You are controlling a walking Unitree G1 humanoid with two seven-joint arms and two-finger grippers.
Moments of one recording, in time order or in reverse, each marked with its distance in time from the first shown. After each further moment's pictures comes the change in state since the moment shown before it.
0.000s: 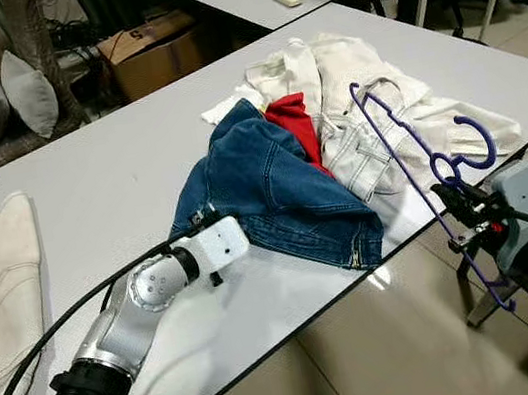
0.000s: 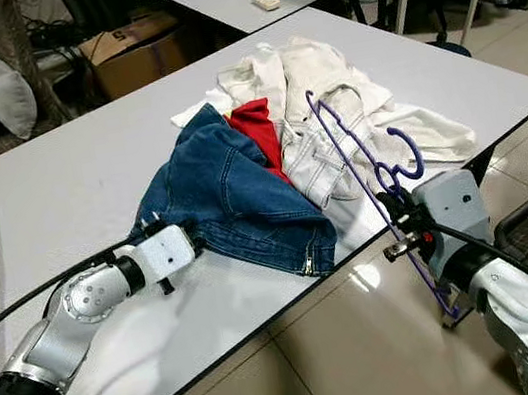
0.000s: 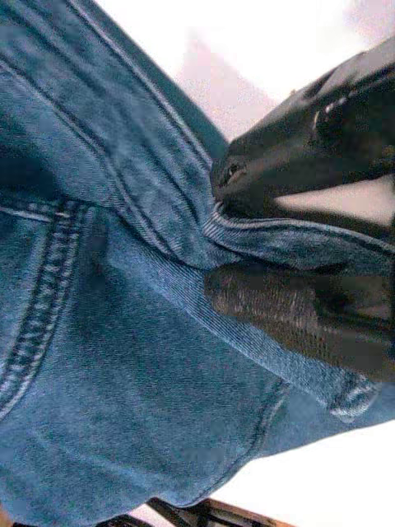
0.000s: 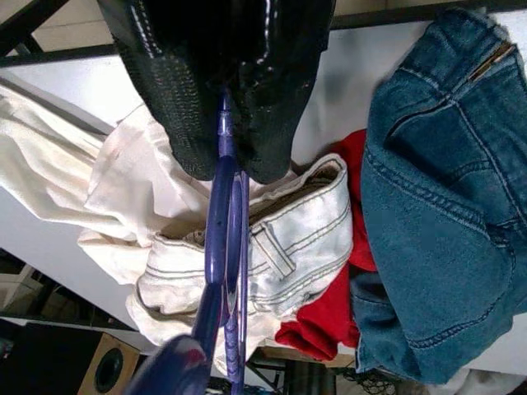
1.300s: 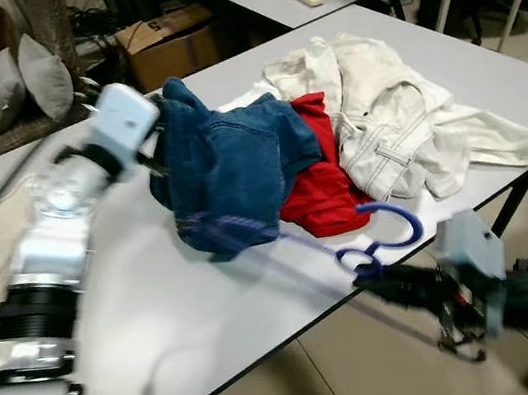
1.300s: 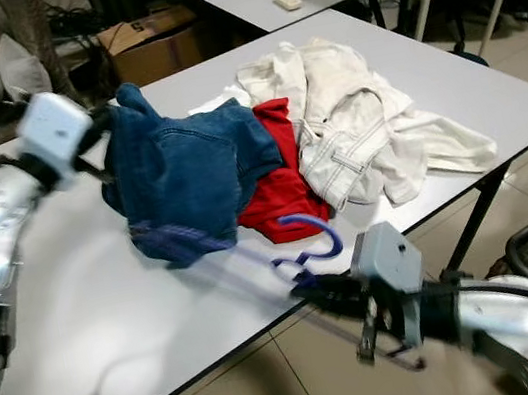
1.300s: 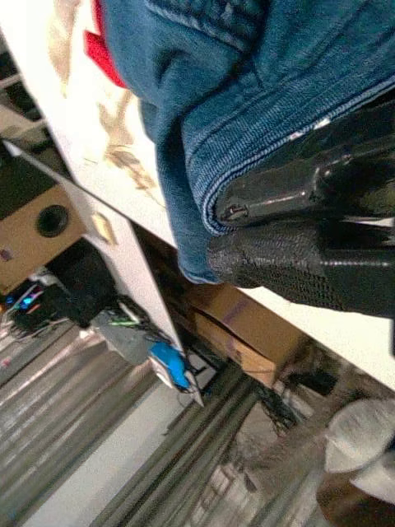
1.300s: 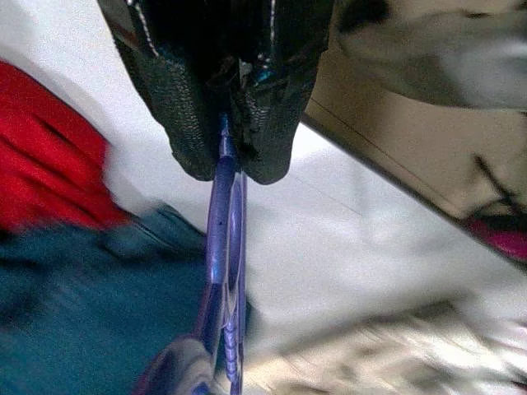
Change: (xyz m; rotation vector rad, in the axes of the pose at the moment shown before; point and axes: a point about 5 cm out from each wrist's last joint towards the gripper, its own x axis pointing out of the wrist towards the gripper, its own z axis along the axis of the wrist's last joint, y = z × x) left arm -0.052 0.146 0.029 -0.146 -0.133 0.428; right arm -0.011 0.051 0.010 0.000 0.061 0.720
